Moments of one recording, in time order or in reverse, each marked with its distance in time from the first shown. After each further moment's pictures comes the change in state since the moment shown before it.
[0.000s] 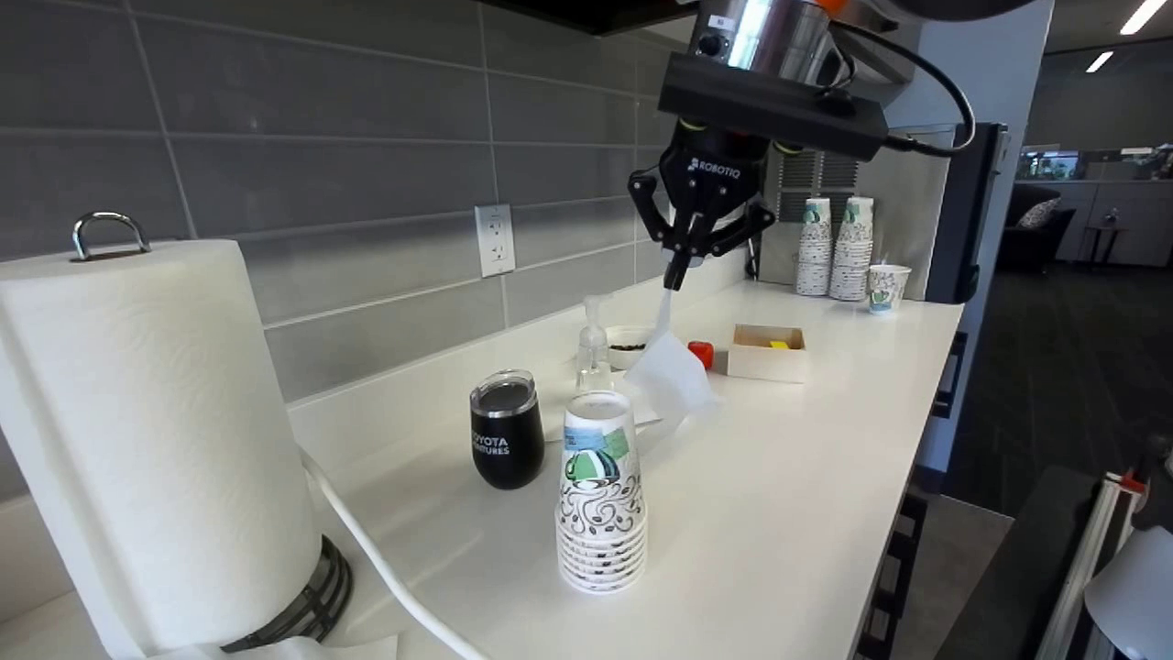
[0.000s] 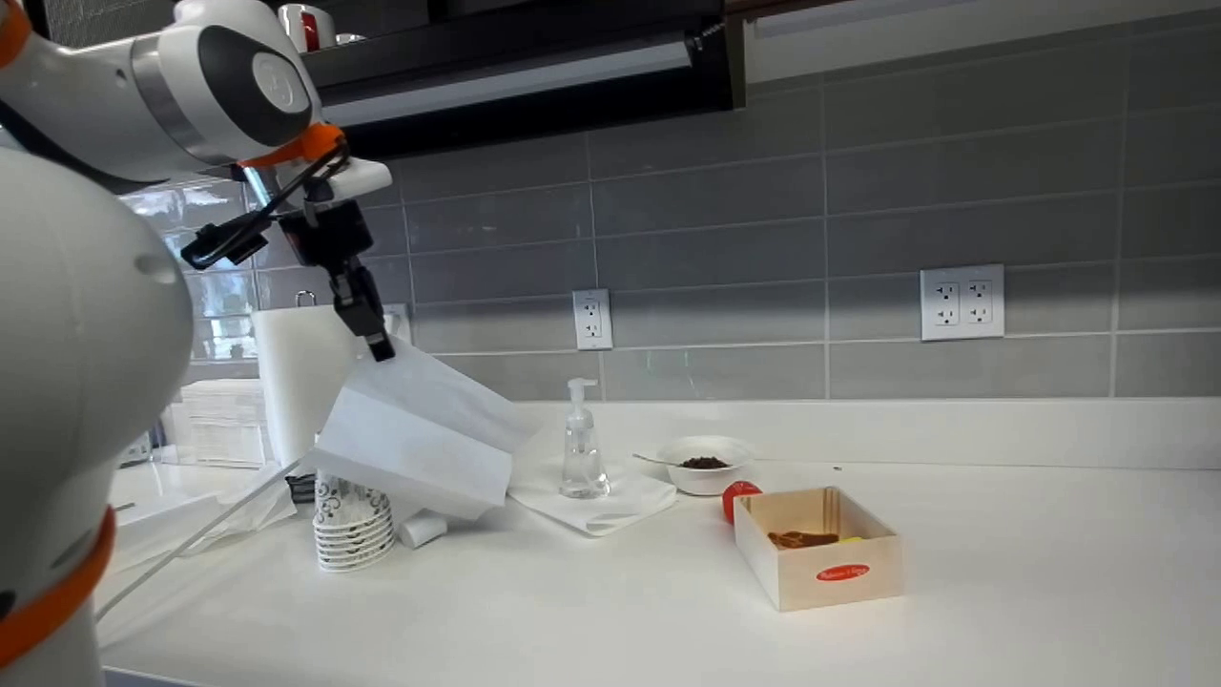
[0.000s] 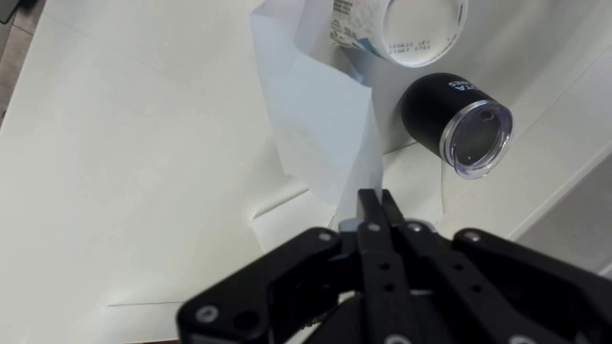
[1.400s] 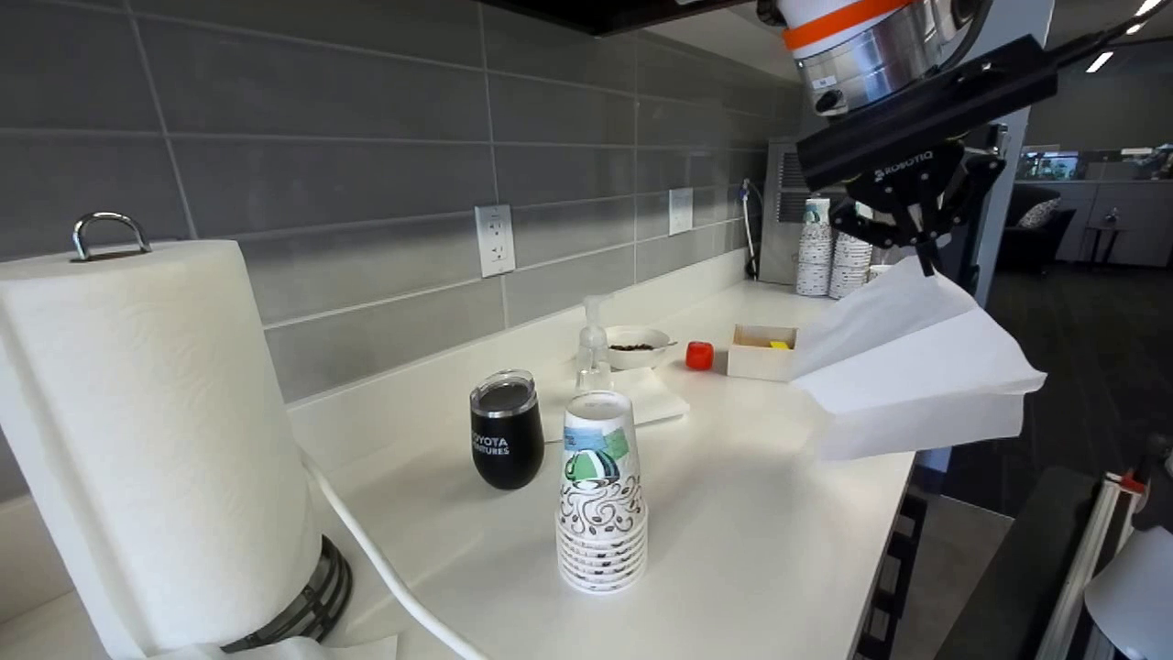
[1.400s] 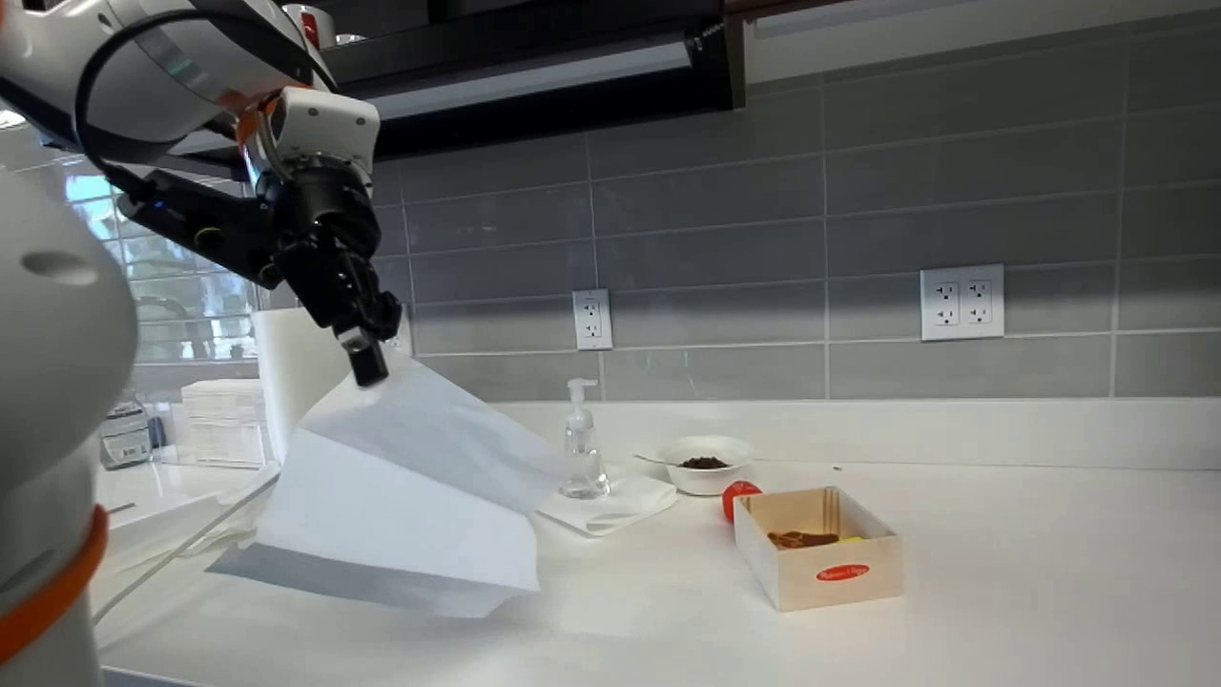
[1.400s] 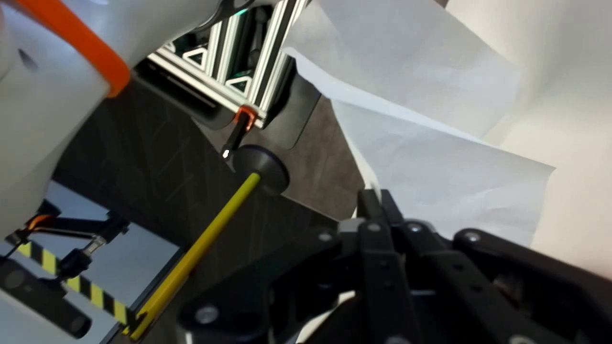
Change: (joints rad) arm -0.199 -0.153 0.097 0.036 -0.172 -0.872 0.124
